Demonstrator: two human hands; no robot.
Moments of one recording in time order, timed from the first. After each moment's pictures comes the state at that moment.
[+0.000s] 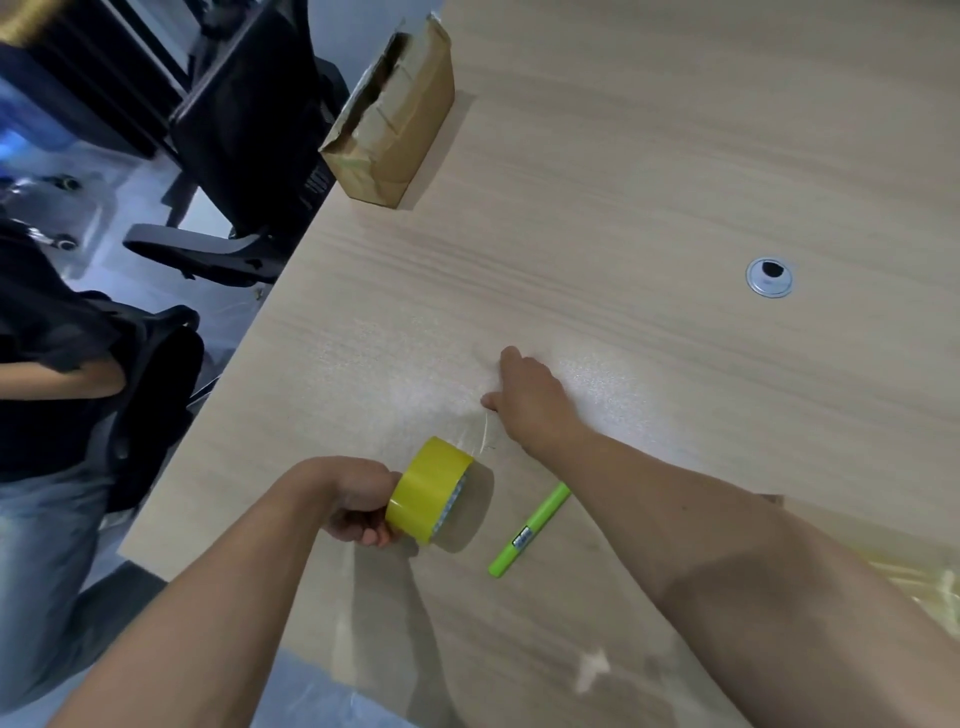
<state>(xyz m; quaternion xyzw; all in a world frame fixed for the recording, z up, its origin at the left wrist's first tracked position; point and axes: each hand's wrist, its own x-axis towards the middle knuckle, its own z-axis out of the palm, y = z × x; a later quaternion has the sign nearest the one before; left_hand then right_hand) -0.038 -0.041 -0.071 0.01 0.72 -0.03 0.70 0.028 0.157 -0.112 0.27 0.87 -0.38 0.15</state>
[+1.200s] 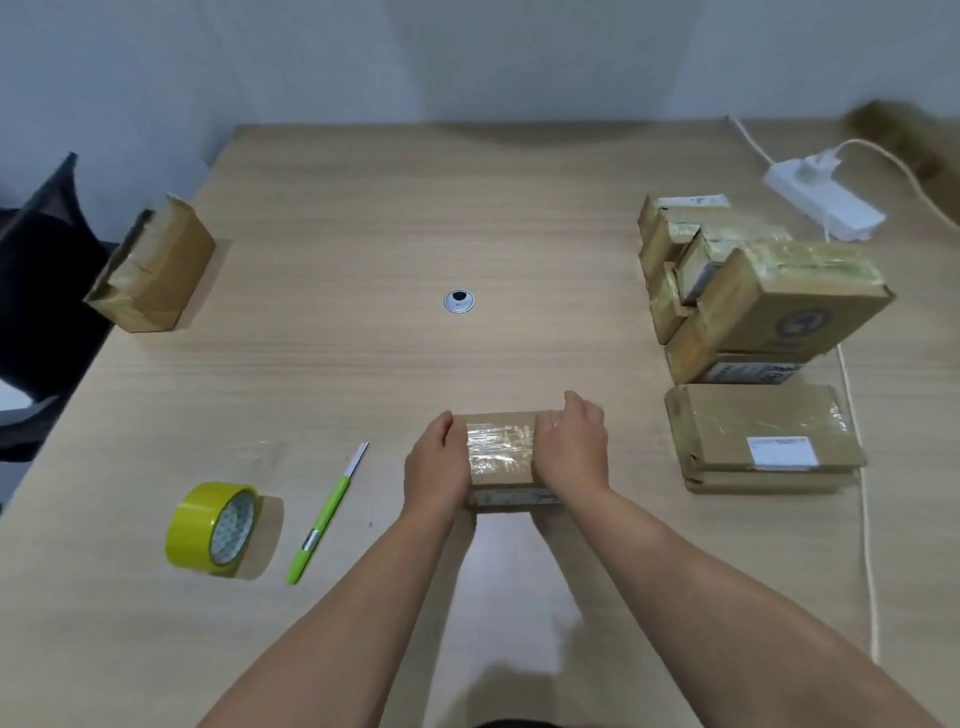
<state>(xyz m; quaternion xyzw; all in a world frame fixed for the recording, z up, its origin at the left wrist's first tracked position) 0.239 0.167 -0.028 0.15 0.80 0.47 0.35 0.346 0.264 -0.028 0.58 0.71 -0.38 -0.10</state>
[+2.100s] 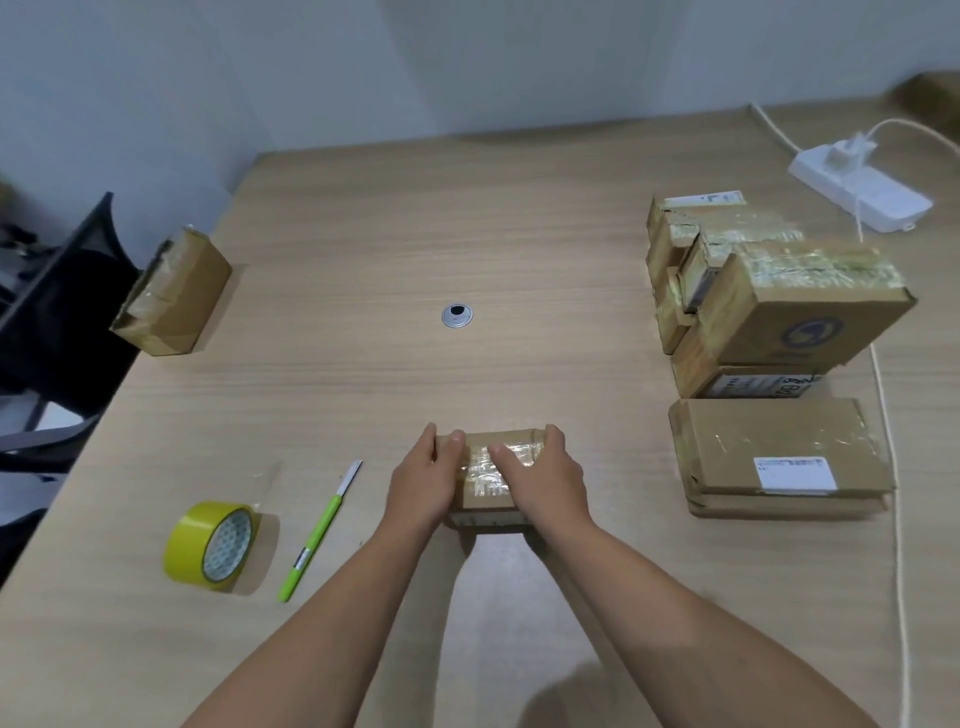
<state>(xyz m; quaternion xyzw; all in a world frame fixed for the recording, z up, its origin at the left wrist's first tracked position) 0.239 0.182 -0.031 0.16 0.84 0.38 0.35 0.355 0.271 -0.052 0.57 0.64 -0.52 -0.05</state>
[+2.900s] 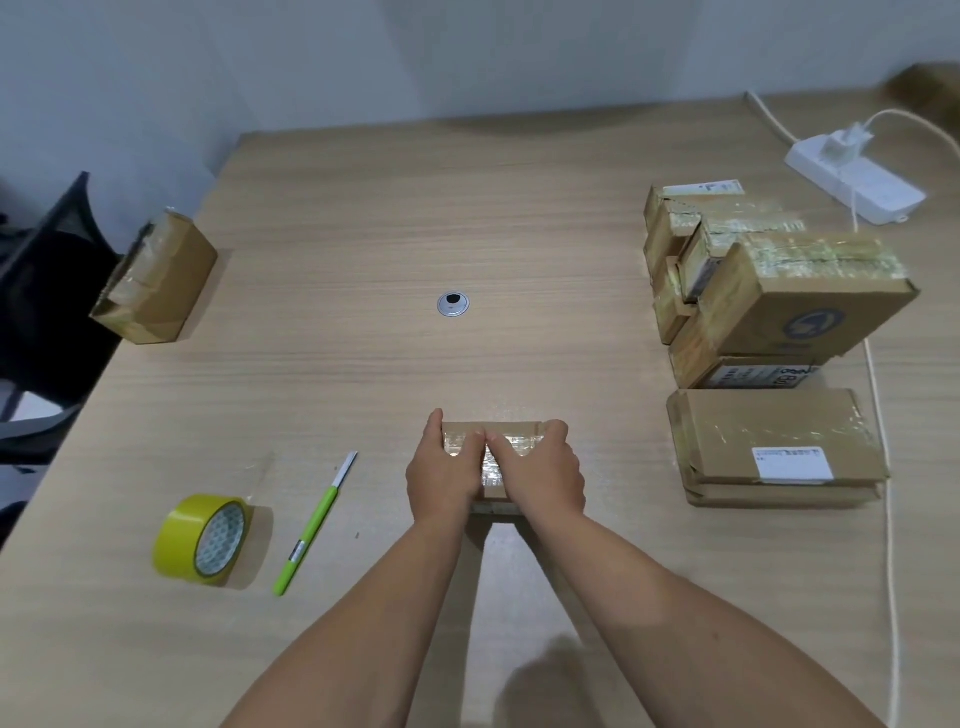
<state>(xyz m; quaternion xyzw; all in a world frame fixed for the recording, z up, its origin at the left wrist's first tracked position) 0.261 0.200 -0.037 0.12 0.86 0.40 0.28 0.345 0.264 -0.044 0.61 0.64 -0.47 -0.04</state>
